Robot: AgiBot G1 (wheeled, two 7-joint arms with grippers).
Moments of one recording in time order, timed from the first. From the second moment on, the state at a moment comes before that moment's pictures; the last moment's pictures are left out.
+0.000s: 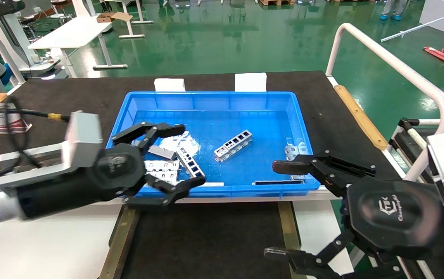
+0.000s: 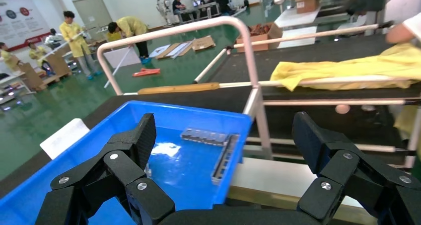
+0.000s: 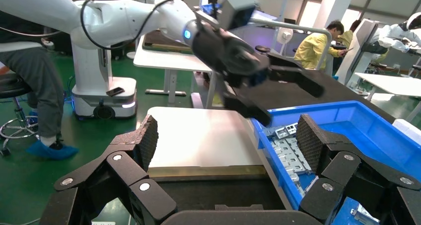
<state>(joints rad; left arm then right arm) -1.15 0.83 0.34 -1.11 0.94 1.25 -0.01 1.10 -0.57 -0.38 1.27 -0.66 -1.46 0.14</state>
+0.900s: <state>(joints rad) -1.49 1.31 0.44 -0.30 1.15 0.98 0.39 1.10 -0.57 -0.38 1.27 -0.66 -1.46 0.13</state>
